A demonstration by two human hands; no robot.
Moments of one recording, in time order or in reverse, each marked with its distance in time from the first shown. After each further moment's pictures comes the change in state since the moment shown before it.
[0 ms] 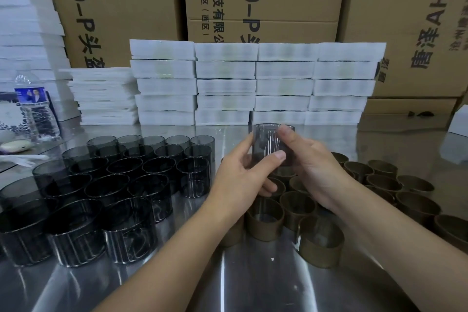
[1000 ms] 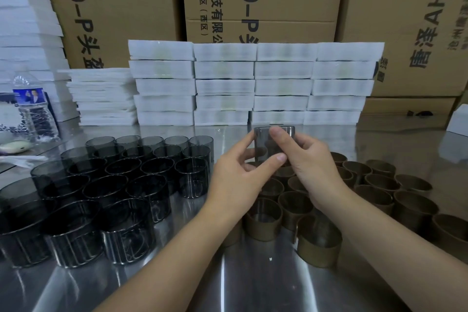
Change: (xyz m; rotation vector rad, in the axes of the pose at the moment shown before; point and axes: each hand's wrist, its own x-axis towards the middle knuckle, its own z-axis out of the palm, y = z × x) left_hand 0.003 -0.010 0.002 0.044 0.105 0.062; right_hand -0.001 0.005 0.009 -0.056 0.222 -0.168
